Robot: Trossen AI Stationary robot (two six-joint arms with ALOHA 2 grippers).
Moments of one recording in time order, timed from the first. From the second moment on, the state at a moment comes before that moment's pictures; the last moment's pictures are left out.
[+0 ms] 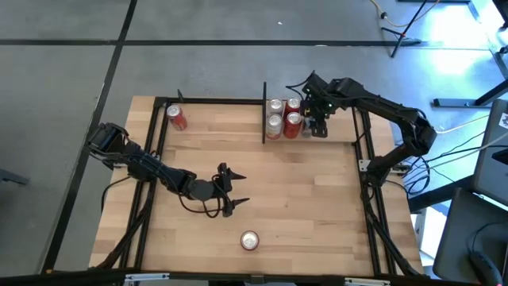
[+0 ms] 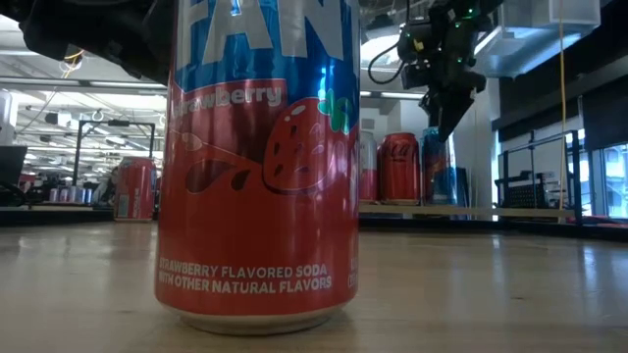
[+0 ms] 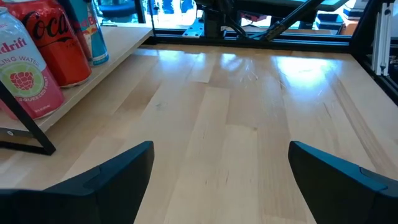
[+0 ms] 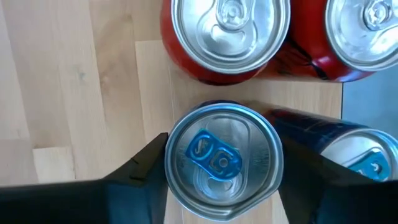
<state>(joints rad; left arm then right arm) -0.37 1.55 0.60 0.58 -0.56 -0.21 -0.62 1.53 1.37 -1.13 -0.05 -0.58</state>
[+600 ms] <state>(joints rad) -0.37 1.55 0.60 0.58 -0.56 -0.20 -0.49 1.51 1.61 -1.32 -0.09 -0.41</state>
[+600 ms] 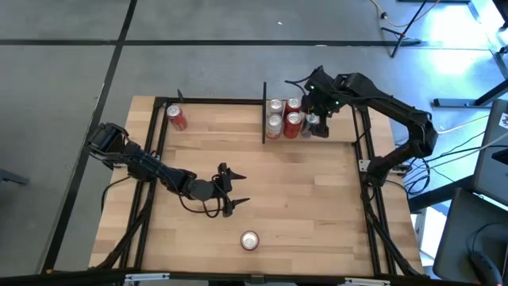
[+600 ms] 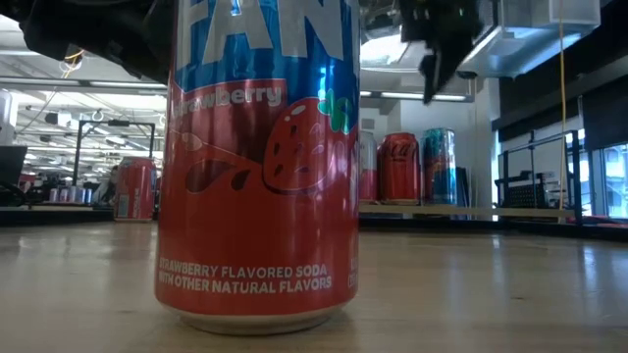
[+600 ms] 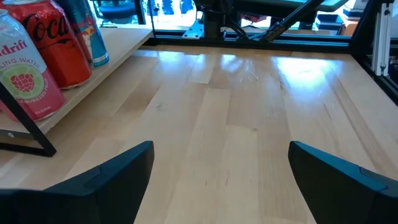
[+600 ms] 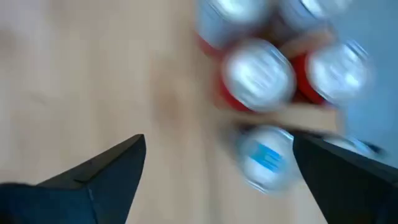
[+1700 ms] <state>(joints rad) -0.71 1.59 0.61 0.52 -0.62 -0.55 0.34 1.31 0.84 -0.12 -0.10 0.03</state>
